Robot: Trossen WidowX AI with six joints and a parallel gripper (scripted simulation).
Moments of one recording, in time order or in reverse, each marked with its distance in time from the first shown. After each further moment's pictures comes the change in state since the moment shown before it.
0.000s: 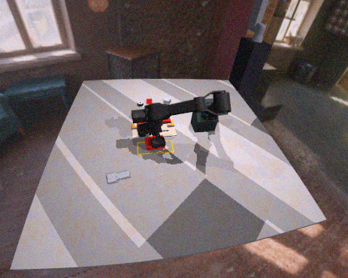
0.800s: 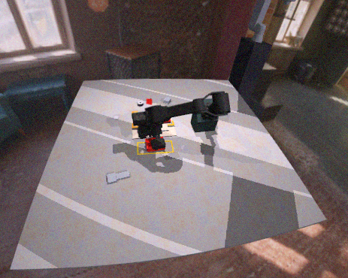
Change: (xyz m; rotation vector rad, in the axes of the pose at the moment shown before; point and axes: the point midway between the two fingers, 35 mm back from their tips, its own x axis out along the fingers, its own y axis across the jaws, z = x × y) arm 0.012 0.000 -0.001 0.004 0.000 0.002
